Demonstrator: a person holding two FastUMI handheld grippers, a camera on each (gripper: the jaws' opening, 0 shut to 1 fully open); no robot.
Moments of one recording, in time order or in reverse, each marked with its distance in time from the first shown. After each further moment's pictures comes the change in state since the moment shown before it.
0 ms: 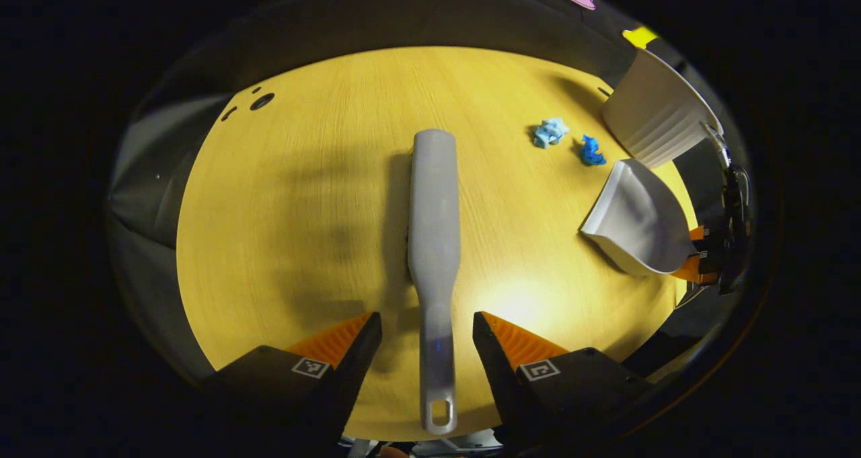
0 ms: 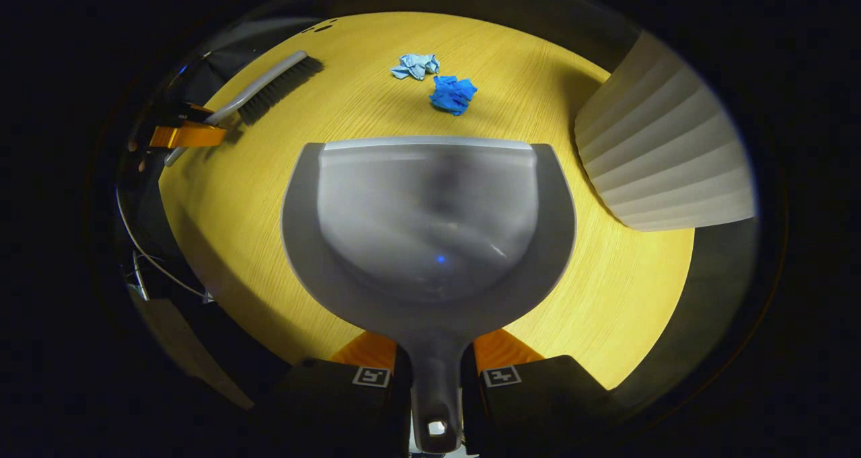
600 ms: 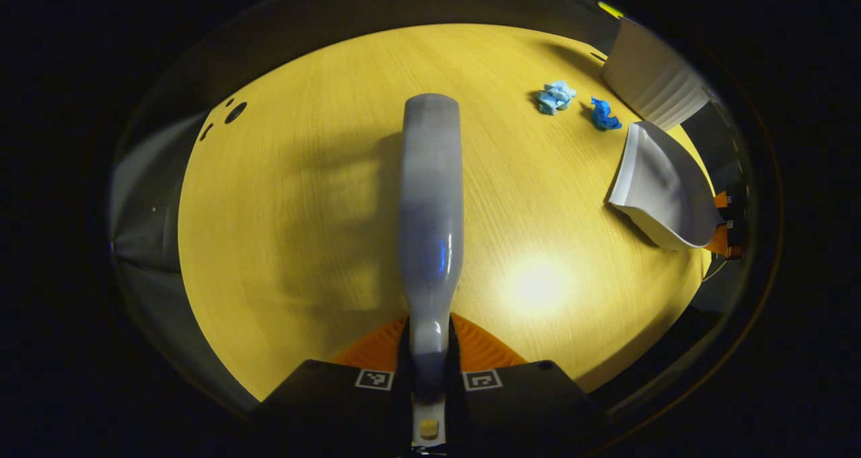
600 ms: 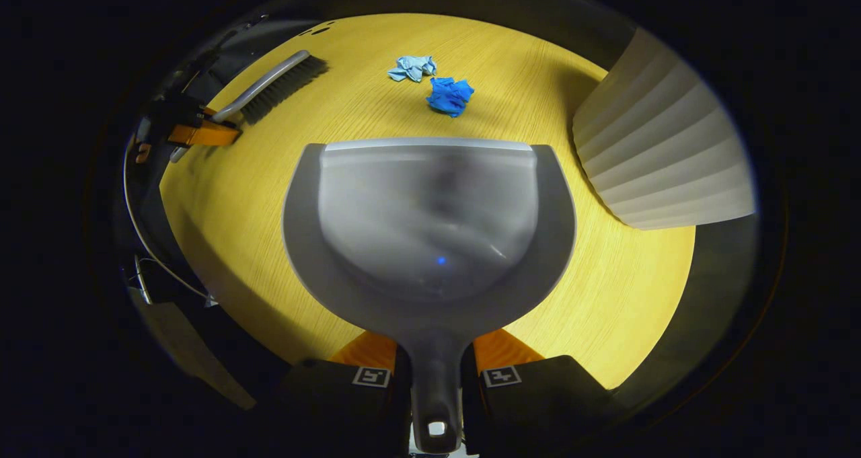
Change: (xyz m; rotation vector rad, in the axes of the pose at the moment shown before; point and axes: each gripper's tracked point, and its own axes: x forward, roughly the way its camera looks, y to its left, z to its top) left arm 0.018 0.006 0.011 0.154 0.053 0.042; right arm -0.003 0.000 0.000 0.008 0.003 0.006
